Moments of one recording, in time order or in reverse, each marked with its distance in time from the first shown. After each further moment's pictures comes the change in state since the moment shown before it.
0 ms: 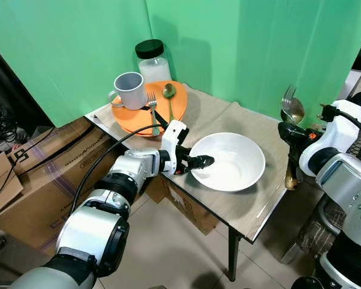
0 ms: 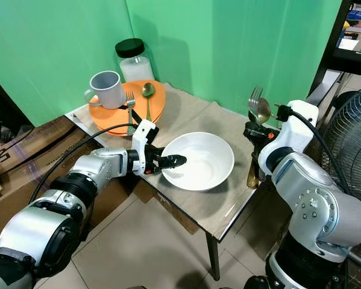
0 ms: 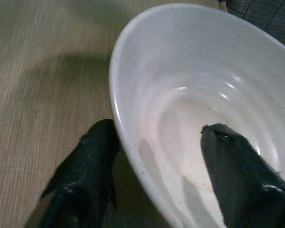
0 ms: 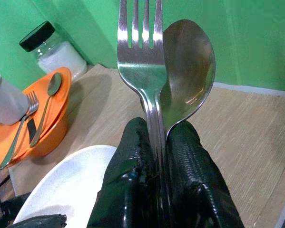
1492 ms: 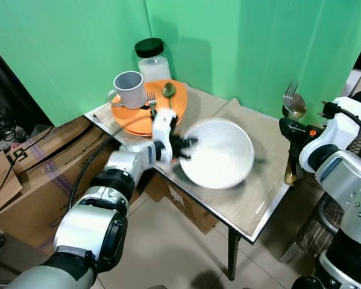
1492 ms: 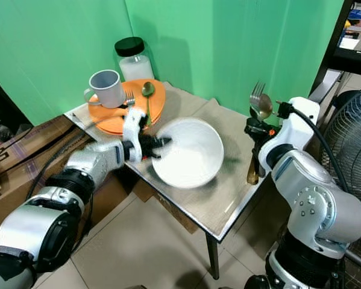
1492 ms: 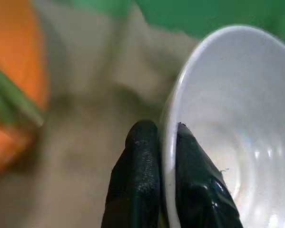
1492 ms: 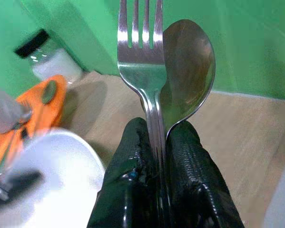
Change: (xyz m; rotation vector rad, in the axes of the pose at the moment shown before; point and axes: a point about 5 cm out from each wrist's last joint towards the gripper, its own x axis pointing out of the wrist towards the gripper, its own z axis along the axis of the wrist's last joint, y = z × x) left arm -0.015 0.016 0.035 0.045 -0.185 0.269; right arm 0.007 -0.005 0.000 0.007 -0.020 -0.023
